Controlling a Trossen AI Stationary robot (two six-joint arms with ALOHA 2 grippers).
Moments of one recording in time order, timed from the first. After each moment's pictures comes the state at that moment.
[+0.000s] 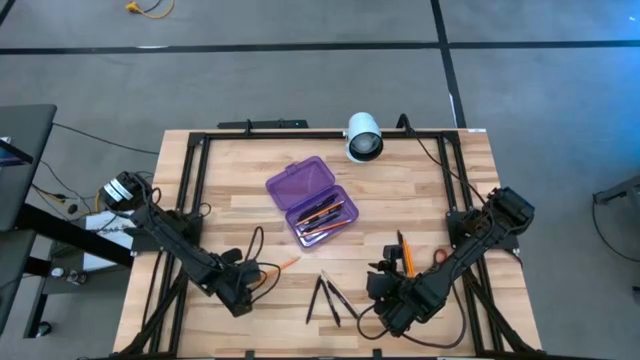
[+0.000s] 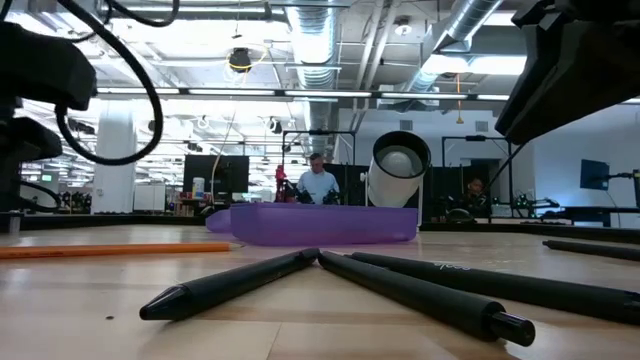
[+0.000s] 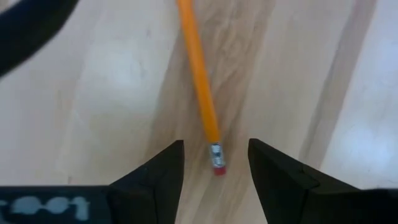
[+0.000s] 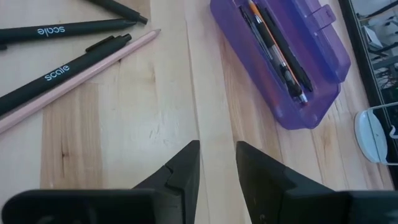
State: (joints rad) left arm -0.73 1.56 0.76 -0.52 -0.18 -1.05; right arm 0.76 1.81 1.21 -0.88 0.76 0.65
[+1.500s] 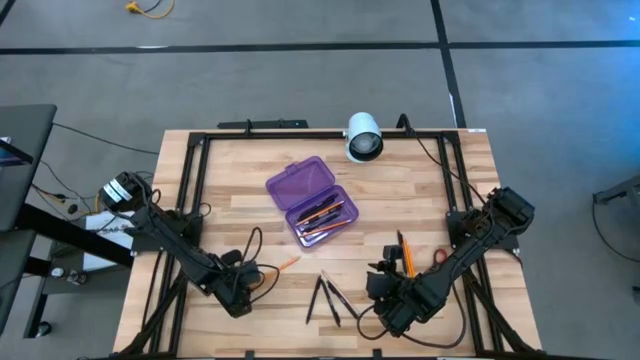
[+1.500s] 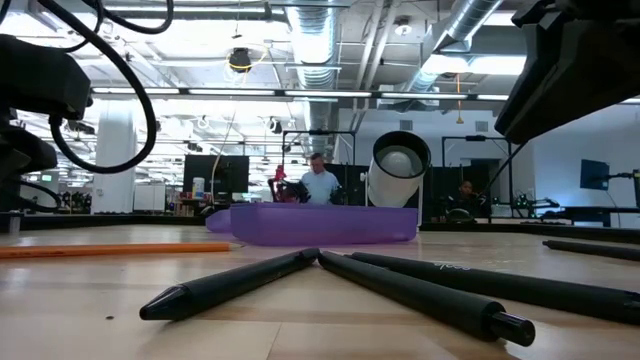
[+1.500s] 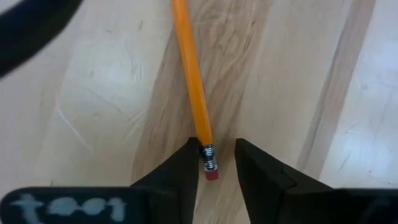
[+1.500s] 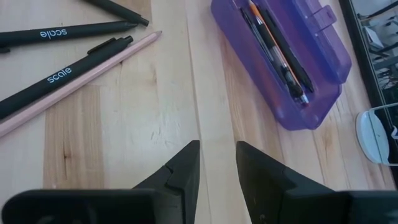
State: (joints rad) left arm -0.76 1.60 0.70 -0.43 -0.16 -1.08; right arm 0.76 1.81 1.21 -0.87 0.76 0.65
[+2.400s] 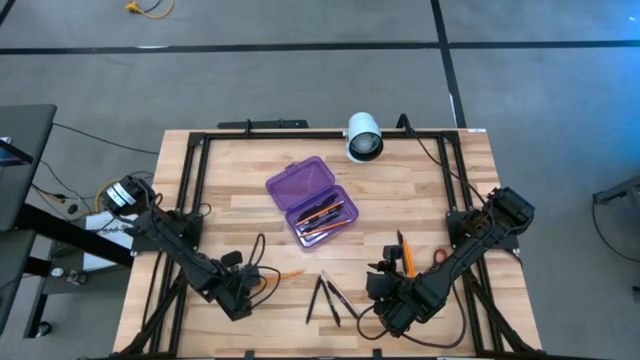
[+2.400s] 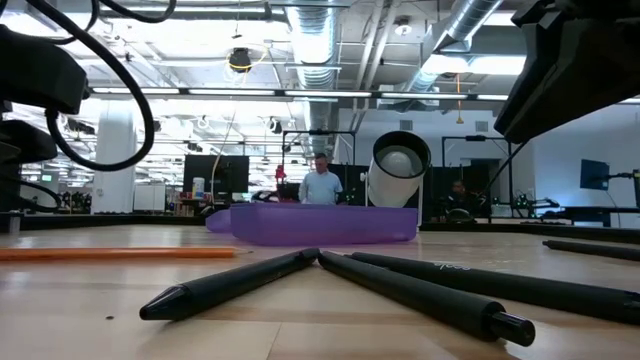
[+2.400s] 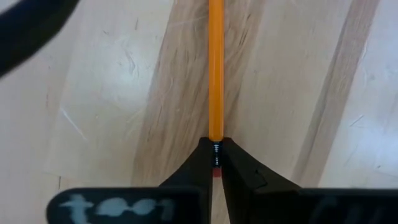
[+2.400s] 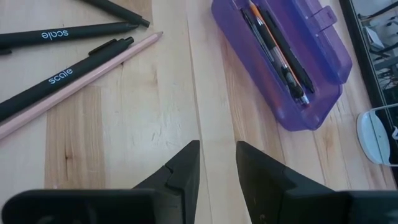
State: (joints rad) left arm -0.76 1.64 0.78 -0.58 -0.19 -1.06; right arm 0.76 1.81 1.21 -0.87 0.76 0.65
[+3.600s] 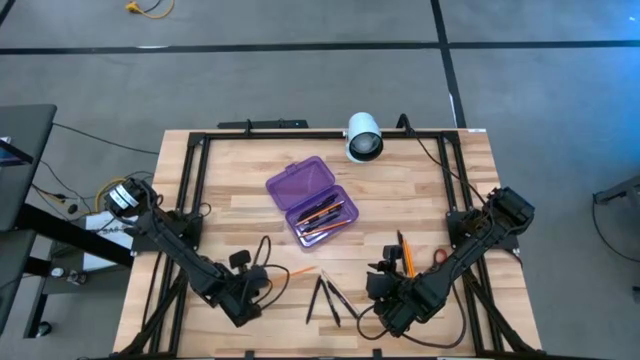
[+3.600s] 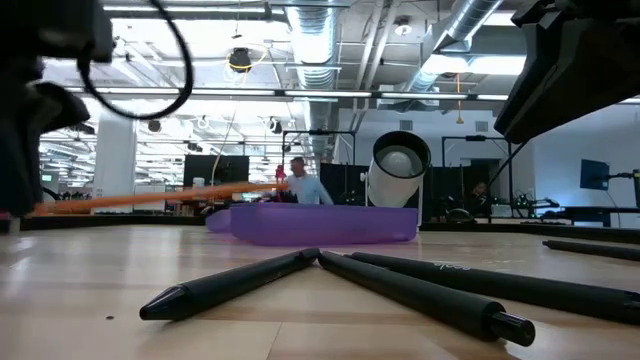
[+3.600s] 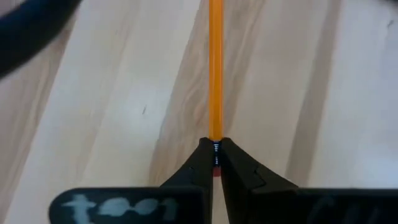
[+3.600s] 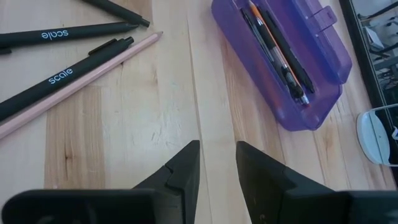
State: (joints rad) left arm -0.75 1.64 0.91 -0.60 -0.39 -1.00; right arm 0.76 1.81 1.21 -0.87 0.76 0.64
